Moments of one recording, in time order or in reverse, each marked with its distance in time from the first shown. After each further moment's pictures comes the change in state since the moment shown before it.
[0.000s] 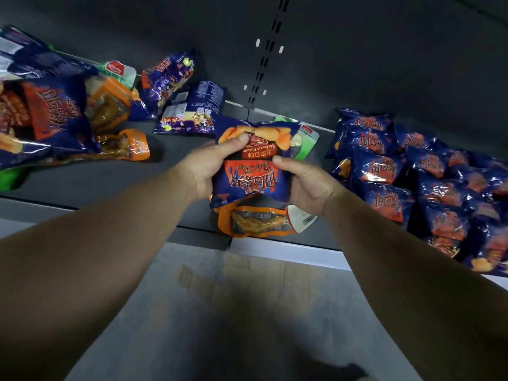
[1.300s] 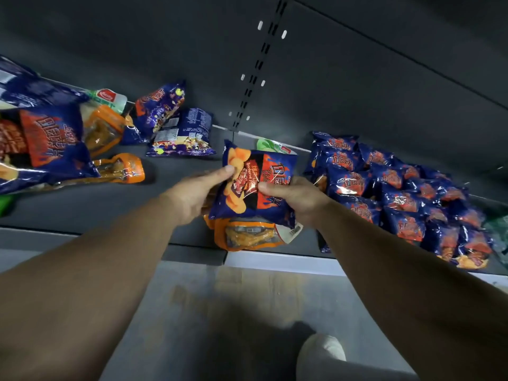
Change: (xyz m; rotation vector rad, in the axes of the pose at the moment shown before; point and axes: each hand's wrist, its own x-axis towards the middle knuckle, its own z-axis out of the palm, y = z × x) left_hand -0.005 -0.005 -0.023 0.184 -0.110 0.029; right_hand -0.022 -0.012 0.017 -0.231 0.282 -0.046
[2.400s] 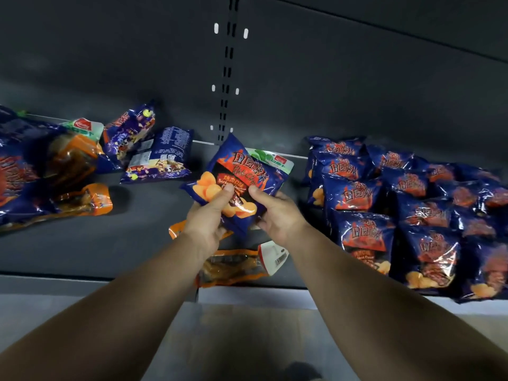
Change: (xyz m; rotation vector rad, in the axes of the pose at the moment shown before) left_hand 0.050 -0.020 0.082 -0.424 0.332 0.072; right_hand 0.065 0.029 -0.031 0.463 -0.006 0.061
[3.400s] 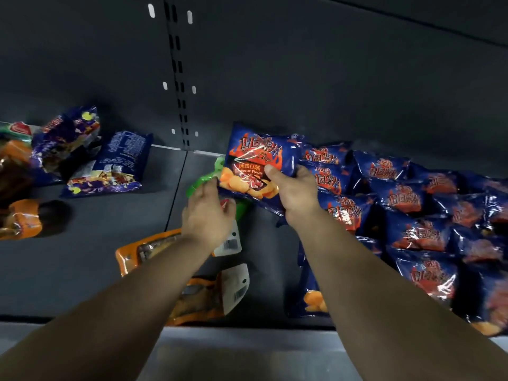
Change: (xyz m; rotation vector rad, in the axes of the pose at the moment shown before) left_hand 0.058 -0.032 0.067 1.343 0.172 0.634; right_hand 0.050 -0.076 -0.063 -0.193 0.294 -0.296
